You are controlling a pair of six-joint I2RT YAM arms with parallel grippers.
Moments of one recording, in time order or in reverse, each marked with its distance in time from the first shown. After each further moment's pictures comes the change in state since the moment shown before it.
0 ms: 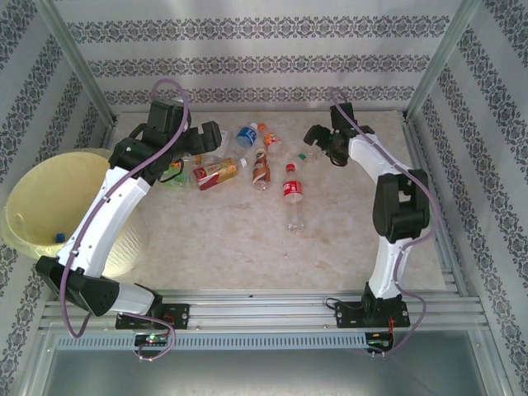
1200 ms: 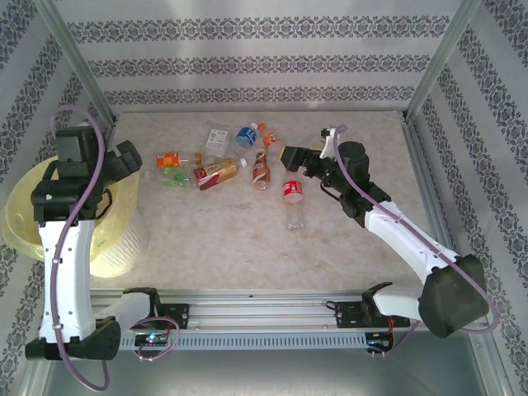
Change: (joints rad) left arm 0.417 -0.312 -0.036 -0.304 -0.069 0.085; right arm 0.238 -0.764 -0.745 0.699 -0.187 -0.088
